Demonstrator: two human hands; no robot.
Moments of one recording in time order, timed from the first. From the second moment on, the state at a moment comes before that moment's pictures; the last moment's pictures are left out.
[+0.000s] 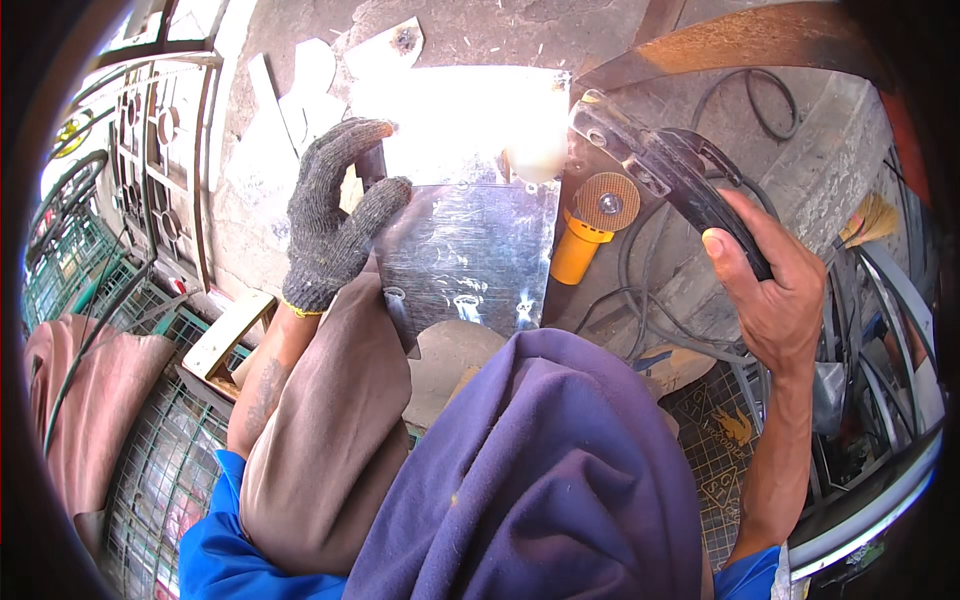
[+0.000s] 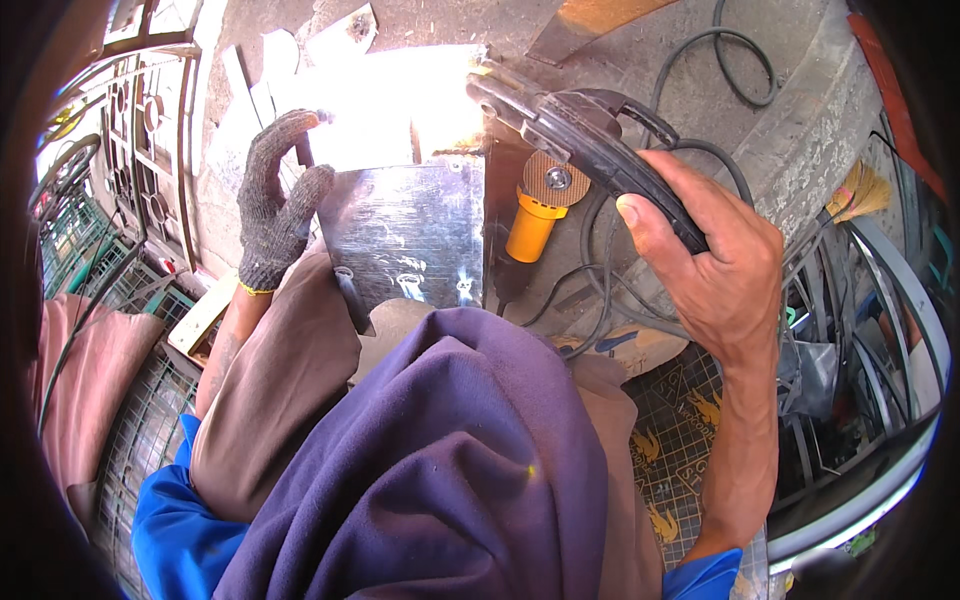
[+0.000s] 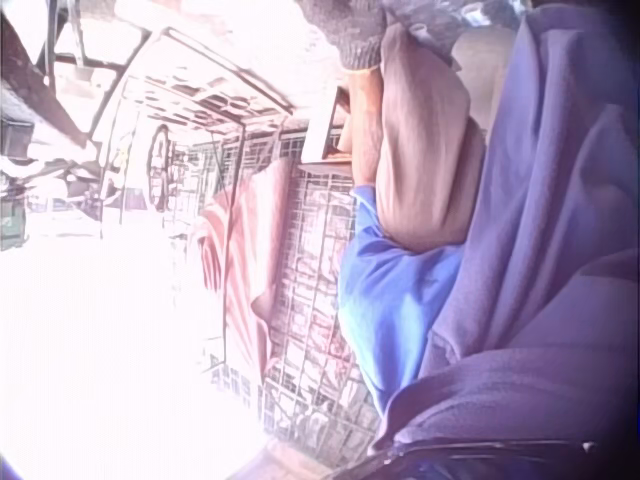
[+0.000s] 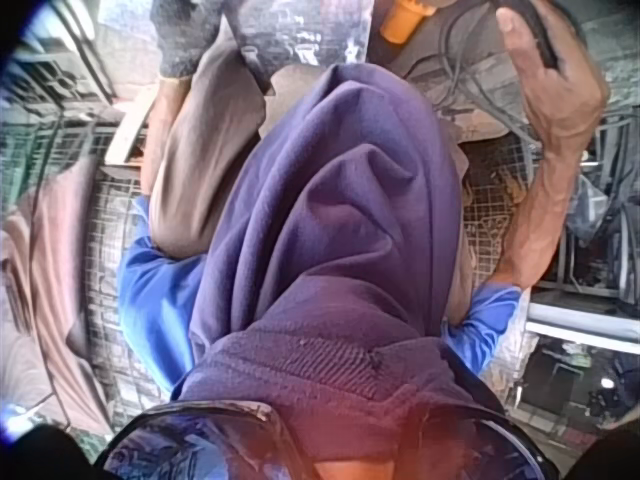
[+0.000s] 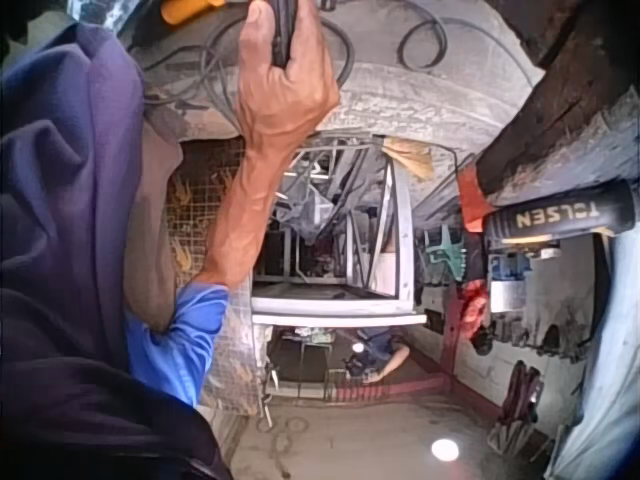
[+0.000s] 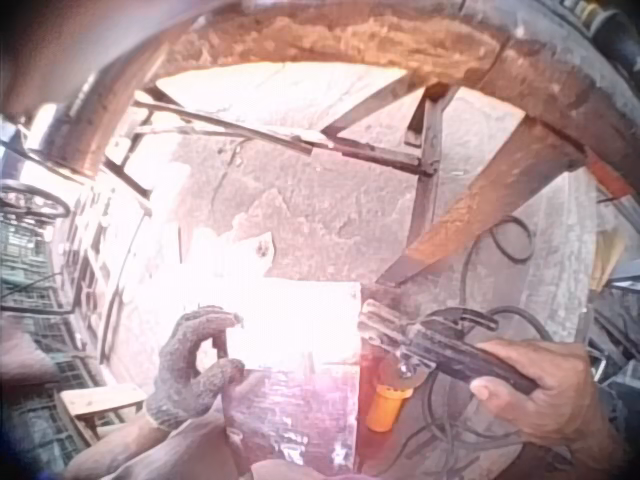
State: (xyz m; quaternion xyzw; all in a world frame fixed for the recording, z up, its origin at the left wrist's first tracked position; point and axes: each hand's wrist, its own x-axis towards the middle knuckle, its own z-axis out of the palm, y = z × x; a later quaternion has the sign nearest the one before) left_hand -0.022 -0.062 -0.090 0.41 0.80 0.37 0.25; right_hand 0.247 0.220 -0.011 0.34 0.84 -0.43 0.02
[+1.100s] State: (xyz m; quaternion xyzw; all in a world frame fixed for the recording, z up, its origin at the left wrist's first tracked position) left_hand -0.033 -0.097 -0.116 0.50 0.84 0.11 0.17; right_hand 0.256 0.221 -0.012 0.32 0.84 -0.45 -0.01
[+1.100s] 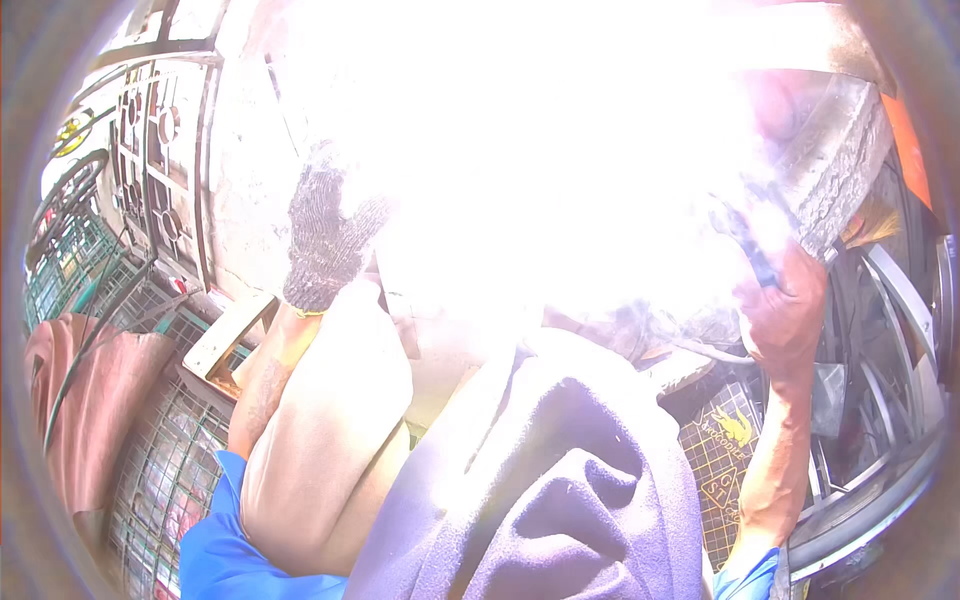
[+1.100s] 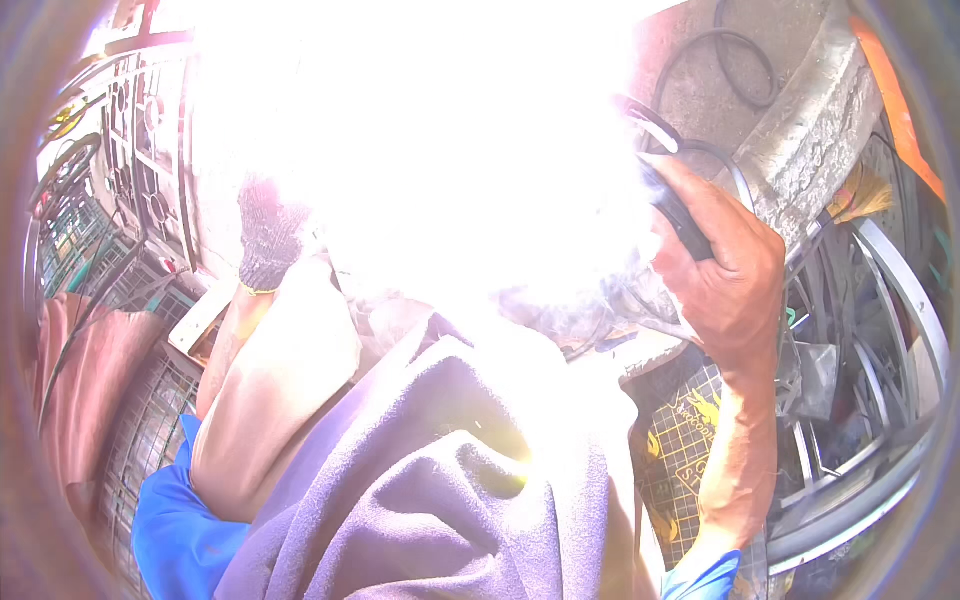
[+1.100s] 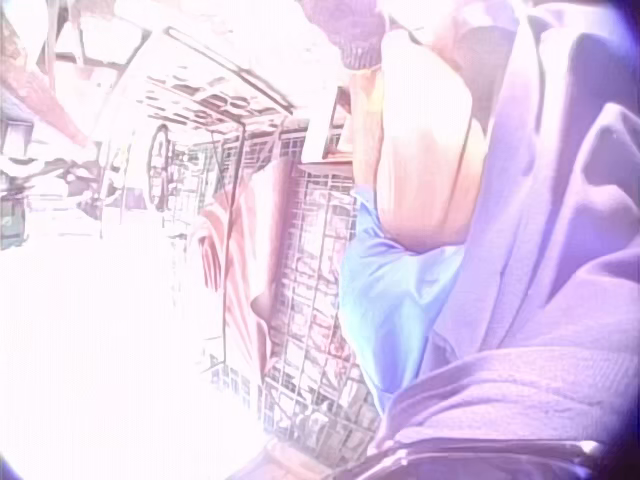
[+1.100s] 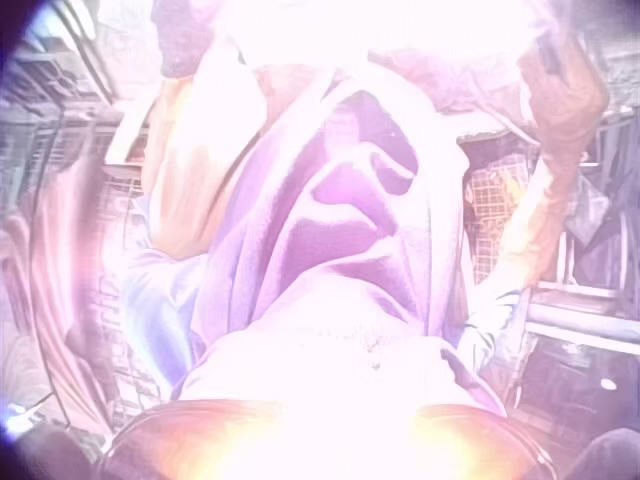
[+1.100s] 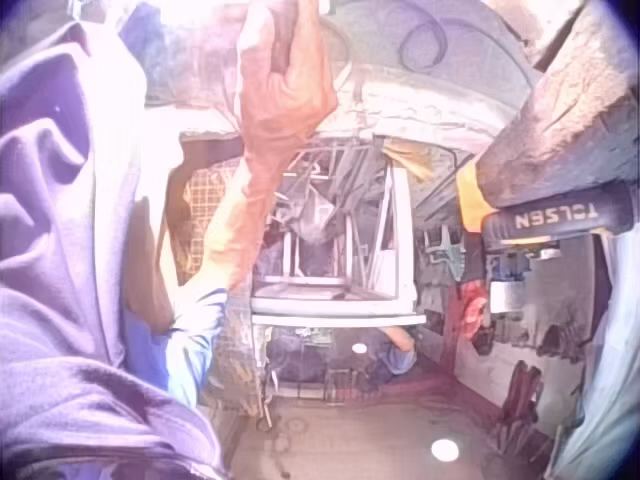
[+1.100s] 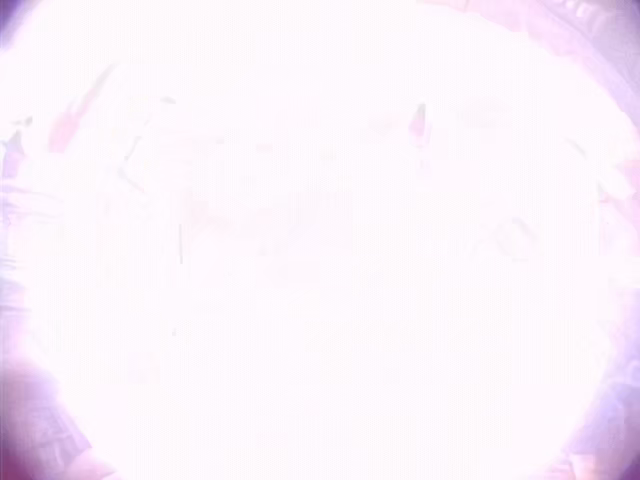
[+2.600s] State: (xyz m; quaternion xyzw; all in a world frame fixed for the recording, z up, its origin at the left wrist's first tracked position) left_hand -0.020 -0.059 -0.087 0.43 0.80 0.35 0.24; right_hand 0.258 0.216 -0.014 0.35 0.84 -0.42 0.01
